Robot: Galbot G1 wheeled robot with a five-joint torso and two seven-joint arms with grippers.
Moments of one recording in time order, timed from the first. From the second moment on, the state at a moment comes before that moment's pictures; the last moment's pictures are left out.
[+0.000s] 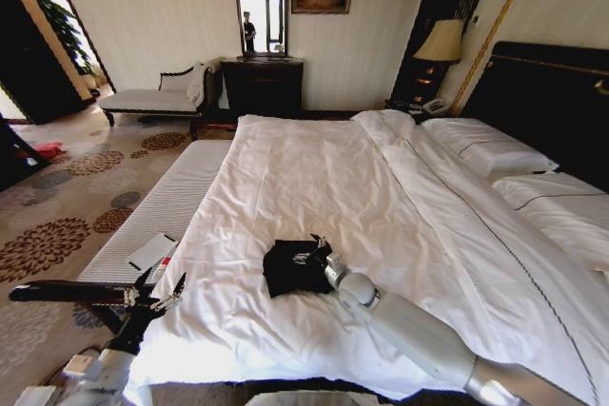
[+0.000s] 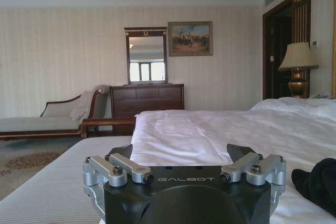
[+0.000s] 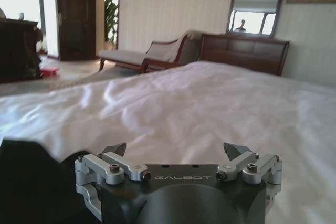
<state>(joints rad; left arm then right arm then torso) 1.97 -1.00 -0.83 -2.02 -0.60 -0.42 0.11 -0.82 0.89 -0.25 1.73 0.59 -0.06 0.22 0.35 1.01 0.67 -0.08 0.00</state>
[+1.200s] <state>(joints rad) 1.97 -1.00 -0.83 -2.02 -0.60 -0.42 0.11 -1.74 1.05 0.75 2.06 0.36 0.21 0.09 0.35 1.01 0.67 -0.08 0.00</state>
